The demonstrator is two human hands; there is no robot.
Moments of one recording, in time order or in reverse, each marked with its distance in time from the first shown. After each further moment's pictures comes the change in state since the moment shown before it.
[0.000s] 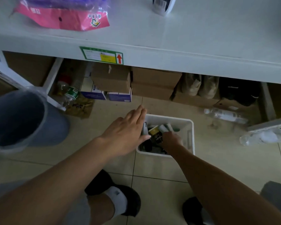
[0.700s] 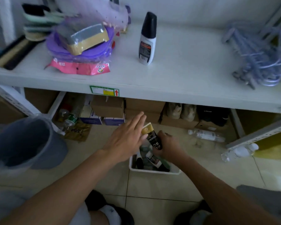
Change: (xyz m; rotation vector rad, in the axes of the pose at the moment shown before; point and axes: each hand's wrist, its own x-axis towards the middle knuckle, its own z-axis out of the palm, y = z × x) left_hand -0.014 0.023 -0.040 -0.122 0.356 0.030; right_hand -0.096 0.023 -0.109 0.367 0.378 -0.296
